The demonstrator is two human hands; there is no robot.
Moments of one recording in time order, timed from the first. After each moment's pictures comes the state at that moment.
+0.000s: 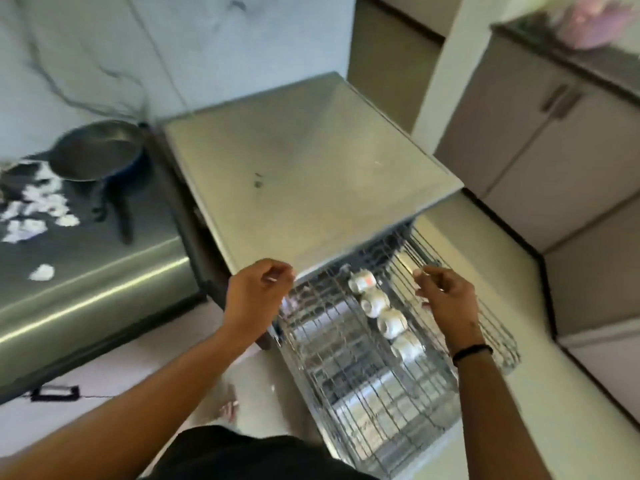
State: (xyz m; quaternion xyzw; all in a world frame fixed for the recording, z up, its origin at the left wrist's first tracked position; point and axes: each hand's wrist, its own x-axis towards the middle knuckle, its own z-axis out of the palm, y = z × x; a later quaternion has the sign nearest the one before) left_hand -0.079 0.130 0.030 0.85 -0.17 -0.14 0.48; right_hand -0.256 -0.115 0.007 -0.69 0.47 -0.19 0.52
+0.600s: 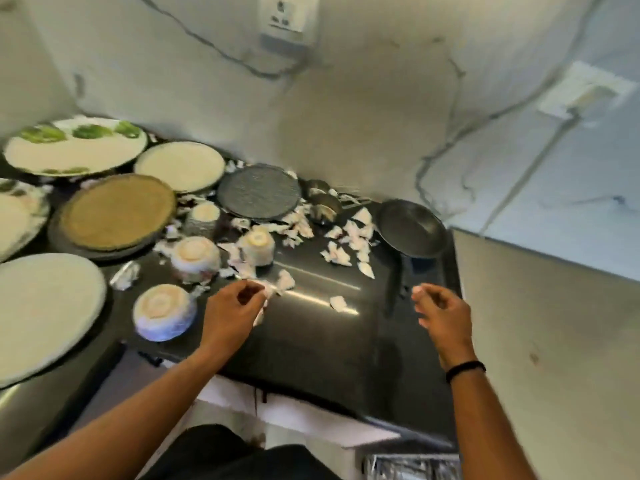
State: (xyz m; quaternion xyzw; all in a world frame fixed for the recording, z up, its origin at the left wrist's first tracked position) left_hand 0.101 0.575 0.019 0.85 0.15 0.10 0.49; right_hand 0.146 0.241 0.059 -0.81 0.17 -0.05 0.56
